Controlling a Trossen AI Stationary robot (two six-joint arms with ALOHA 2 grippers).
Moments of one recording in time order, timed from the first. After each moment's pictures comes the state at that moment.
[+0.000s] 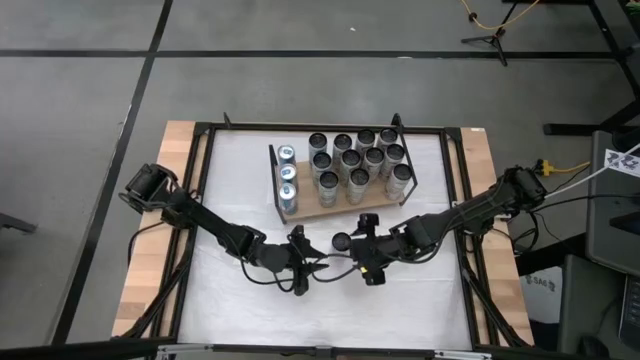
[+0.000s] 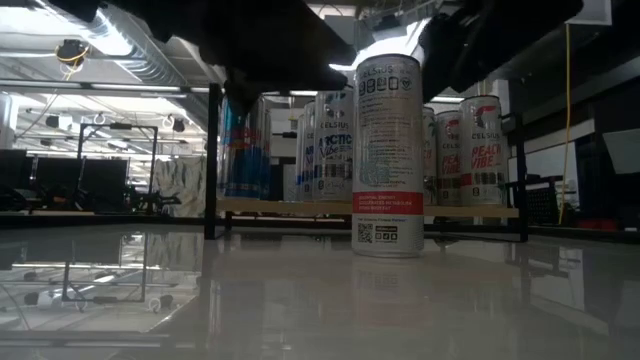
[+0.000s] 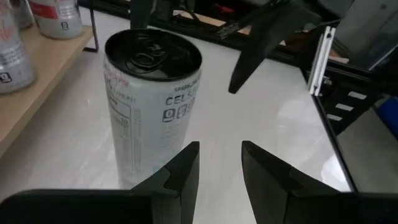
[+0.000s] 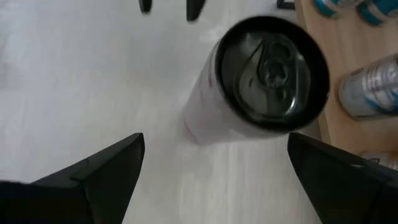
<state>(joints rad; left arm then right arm) -0.43 1.72 0.88 0.42 -0.44 -0.46 0.43 1.61 1.22 -0.65 0.28 0.21</state>
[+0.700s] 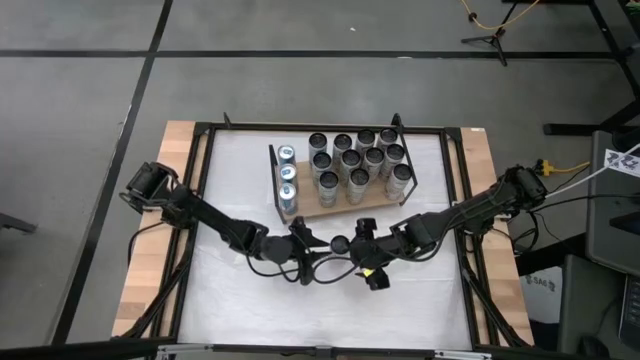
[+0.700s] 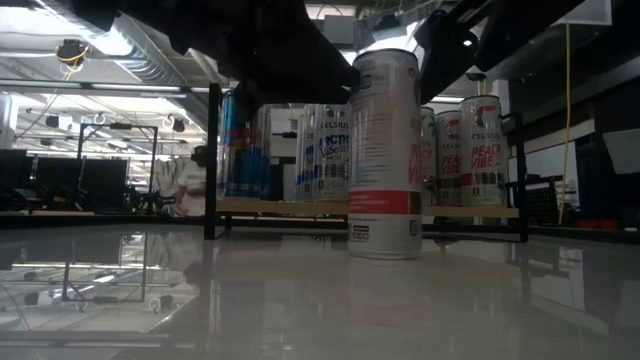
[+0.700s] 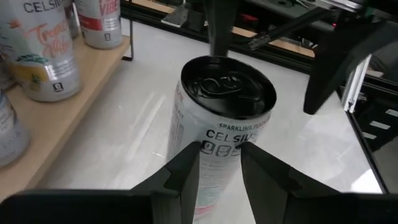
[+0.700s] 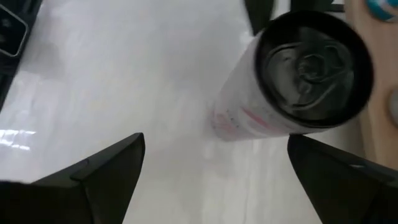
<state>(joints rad) -0.37 1.72 0.88 0.42 -0.49 -0.46 0.43 1.60 1.22 -0.61 0.13 0.16</state>
